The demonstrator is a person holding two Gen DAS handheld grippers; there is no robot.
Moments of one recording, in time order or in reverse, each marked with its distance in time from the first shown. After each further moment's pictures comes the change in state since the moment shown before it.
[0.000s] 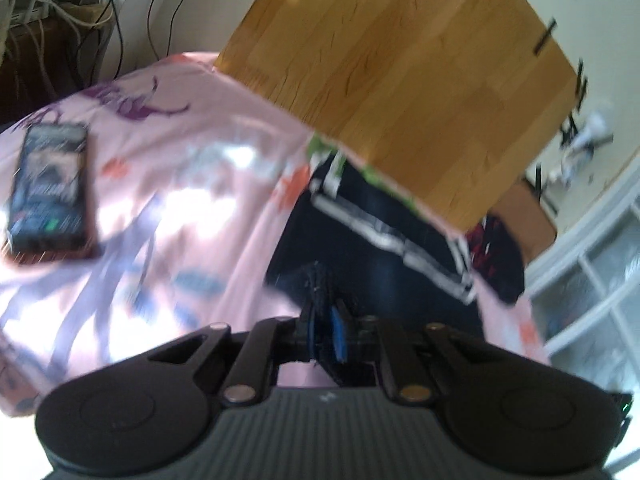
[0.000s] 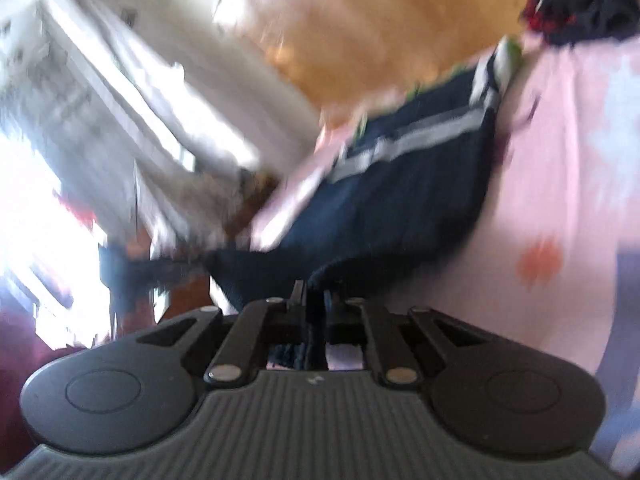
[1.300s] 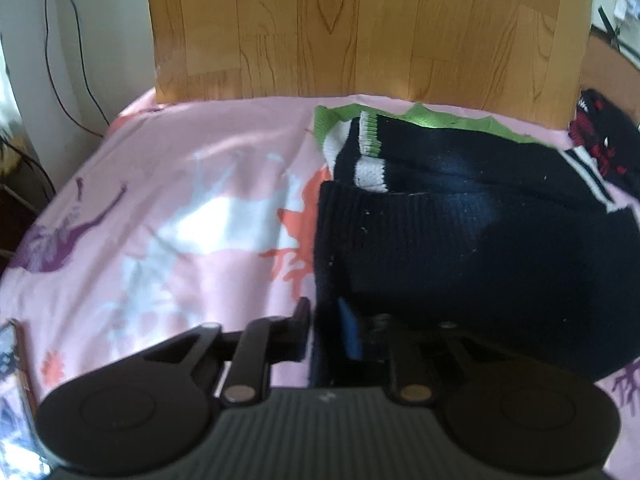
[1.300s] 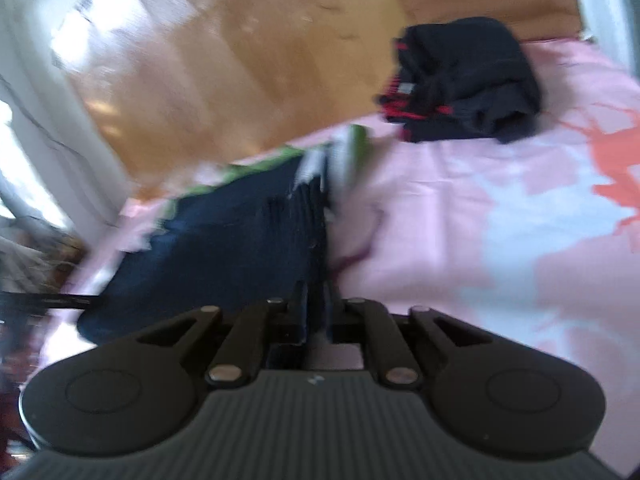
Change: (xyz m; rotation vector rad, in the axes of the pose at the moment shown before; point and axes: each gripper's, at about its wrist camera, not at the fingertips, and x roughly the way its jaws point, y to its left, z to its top) left arm 0.177 -0.043 0.050 0.492 0.152 0.368; right arm 0.062 -0.030 0.053 -0.058 -0.163 -0.644
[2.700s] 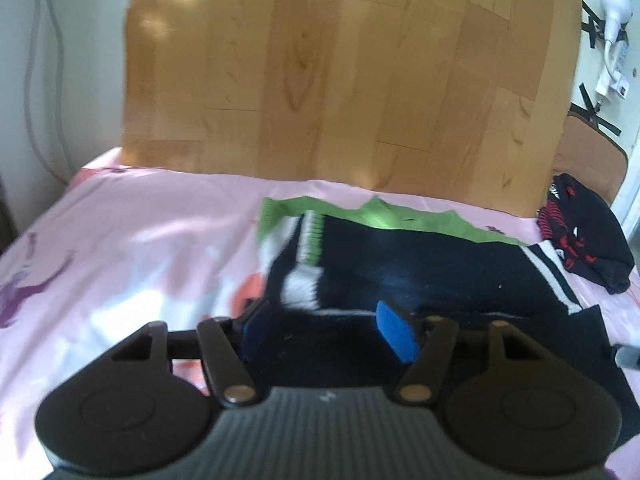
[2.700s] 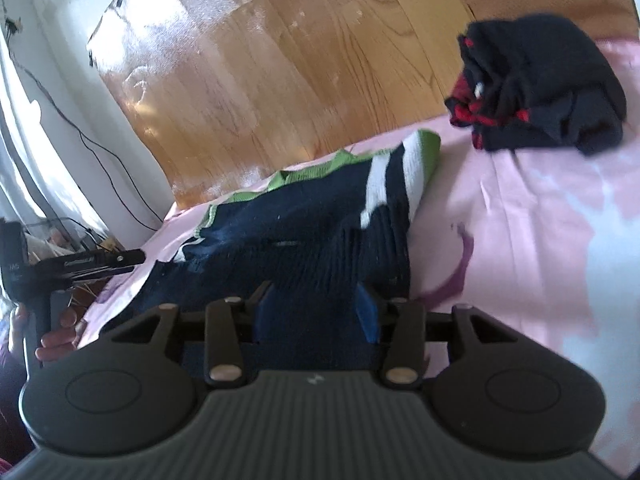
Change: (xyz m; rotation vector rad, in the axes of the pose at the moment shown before) left arm 0.014 -0.029 0.044 -0.093 -0.210 -0.132; right arm 0.034 0.023 0.015 -0.029 -0.018 0.179
